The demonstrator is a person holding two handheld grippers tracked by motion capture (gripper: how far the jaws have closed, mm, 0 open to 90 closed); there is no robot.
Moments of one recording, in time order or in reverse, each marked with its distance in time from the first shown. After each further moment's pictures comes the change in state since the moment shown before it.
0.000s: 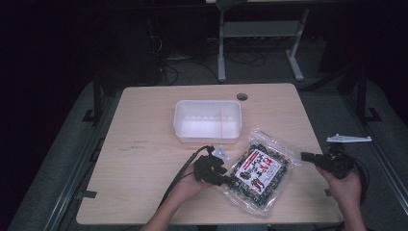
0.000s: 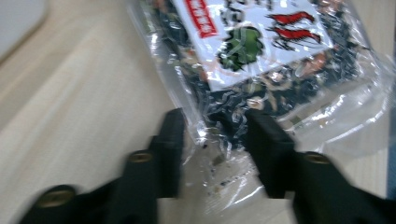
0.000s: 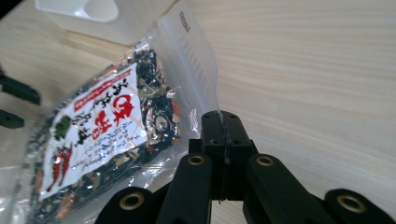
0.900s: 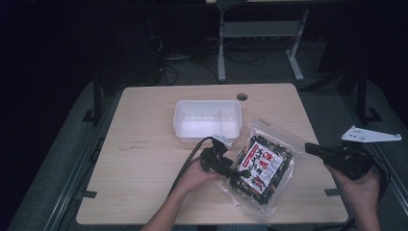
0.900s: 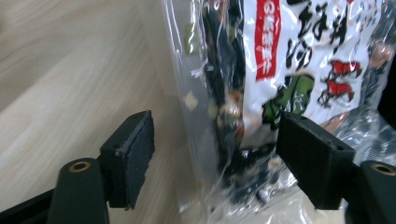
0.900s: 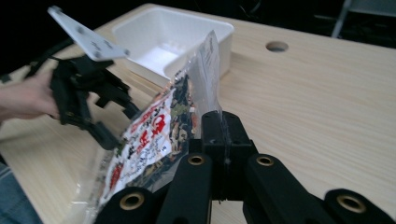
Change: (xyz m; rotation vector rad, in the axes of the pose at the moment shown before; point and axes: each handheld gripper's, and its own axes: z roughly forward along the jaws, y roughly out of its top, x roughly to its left) left arm 0.035 0.018 0.027 -0.078 -0.299 -0.171; right arm 0.068 0.033 -0.065 -0.168 0.043 -0.223
